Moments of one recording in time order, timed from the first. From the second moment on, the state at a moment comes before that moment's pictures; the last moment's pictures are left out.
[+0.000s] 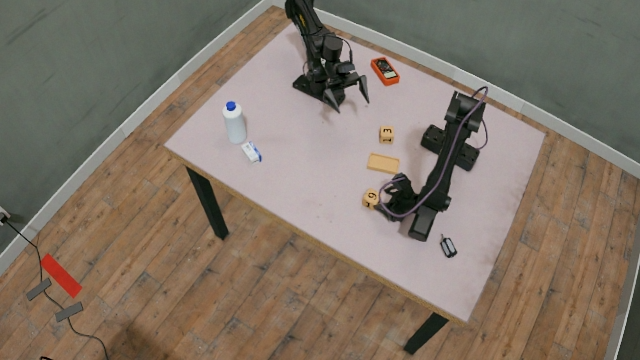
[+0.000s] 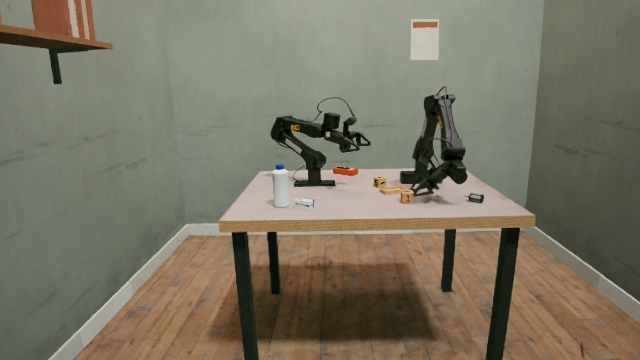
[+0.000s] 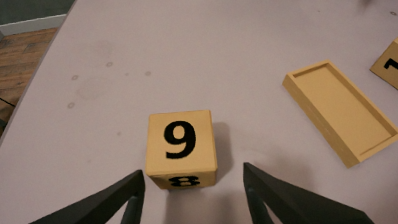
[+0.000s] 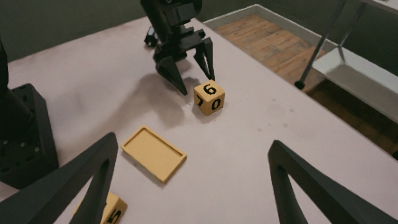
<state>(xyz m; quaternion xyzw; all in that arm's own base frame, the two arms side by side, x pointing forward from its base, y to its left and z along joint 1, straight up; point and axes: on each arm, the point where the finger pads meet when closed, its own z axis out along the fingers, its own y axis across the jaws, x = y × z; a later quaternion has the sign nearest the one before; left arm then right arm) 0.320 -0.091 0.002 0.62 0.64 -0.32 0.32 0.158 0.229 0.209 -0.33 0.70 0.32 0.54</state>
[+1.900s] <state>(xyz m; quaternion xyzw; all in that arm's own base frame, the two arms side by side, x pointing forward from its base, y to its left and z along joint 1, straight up) 0.325 -0.118 -0.012 0.62 0.64 -0.31 0.33 0.158 0.229 0.209 -0.33 0.70 0.32 0.54</state>
